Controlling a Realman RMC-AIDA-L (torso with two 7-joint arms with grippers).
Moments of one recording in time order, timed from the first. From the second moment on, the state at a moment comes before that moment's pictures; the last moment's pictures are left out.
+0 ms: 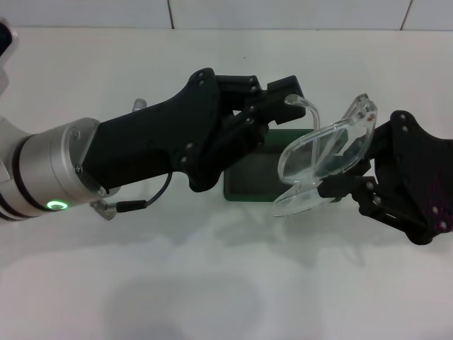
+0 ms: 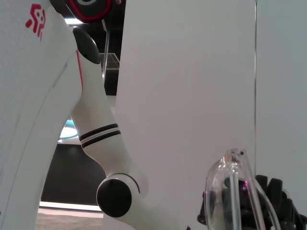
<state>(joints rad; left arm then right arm) -0.52 -2.09 1.42 0.53 0.95 1.88 -1.22 0.56 2.02 -1.08 -0.53 -1.39 -2.06 0.97</state>
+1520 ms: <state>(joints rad) -0.55 -2.10 1.47 0.53 0.92 1.88 -1.22 0.56 2.02 -1.08 -0.50 -1.39 -2.06 0.96</state>
